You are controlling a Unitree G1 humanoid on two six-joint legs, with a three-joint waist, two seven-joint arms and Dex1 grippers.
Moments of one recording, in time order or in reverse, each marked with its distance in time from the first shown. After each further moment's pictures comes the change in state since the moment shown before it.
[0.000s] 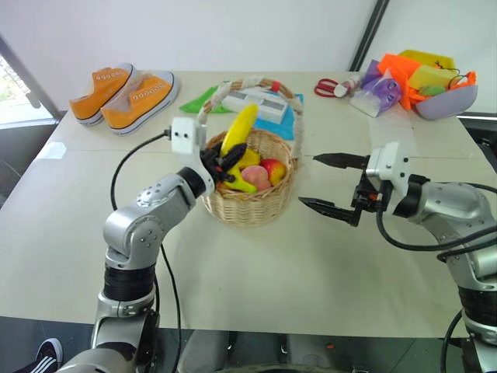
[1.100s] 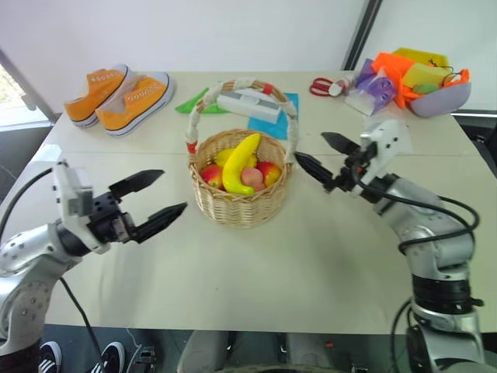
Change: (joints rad) left arm 0.592 0.447 0.433 -0.109 -0.127 -0.403 -0.799; right arm -0.114 0.366 0.017 0.085 0.022 0.163 -0.417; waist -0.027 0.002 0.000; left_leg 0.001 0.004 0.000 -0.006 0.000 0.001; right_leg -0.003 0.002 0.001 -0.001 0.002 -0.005
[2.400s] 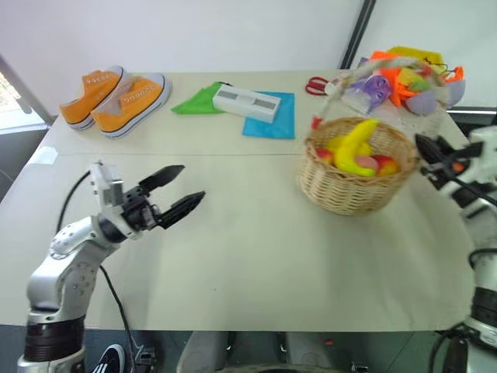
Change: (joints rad) left arm -0.217 -0.171 -0.298 0.138 0.033 -0.062 0.003; right arm 0.231 -0.259 -0.521 0.177 -0.082 -0.182 -0.016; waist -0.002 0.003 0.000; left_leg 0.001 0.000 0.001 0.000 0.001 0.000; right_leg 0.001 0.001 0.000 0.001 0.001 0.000
